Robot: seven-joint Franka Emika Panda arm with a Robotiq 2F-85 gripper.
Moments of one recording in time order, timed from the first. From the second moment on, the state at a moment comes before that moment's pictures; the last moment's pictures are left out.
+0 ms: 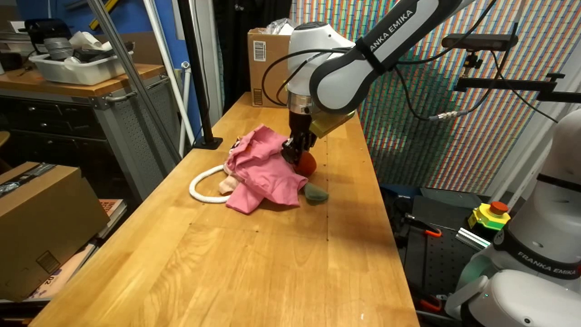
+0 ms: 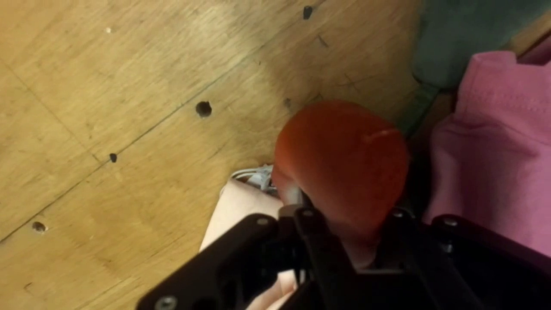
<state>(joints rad) 0.04 0.15 -0.02 -2.26 -0.19 2.48 0.36</state>
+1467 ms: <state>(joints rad) -0.03 -0.25 0.02 -2.24 -0.50 2.24 0.57</state>
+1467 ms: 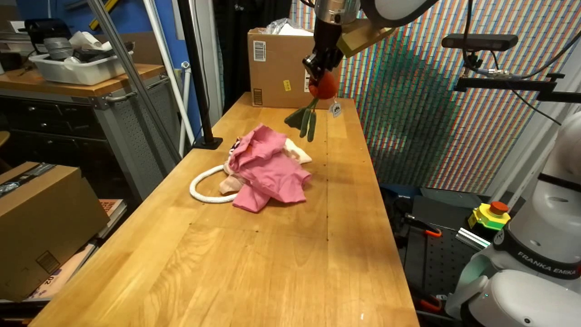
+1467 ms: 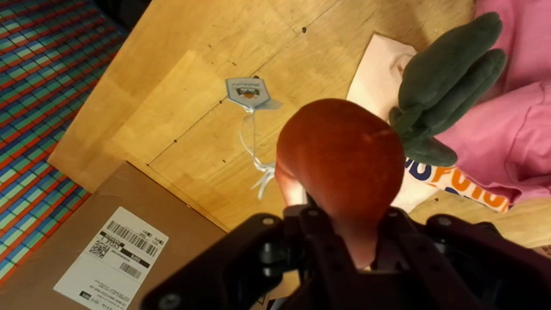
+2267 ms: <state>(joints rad) -0.06 -0.21 -0.16 -2.03 -0.26 2.06 -0.04</state>
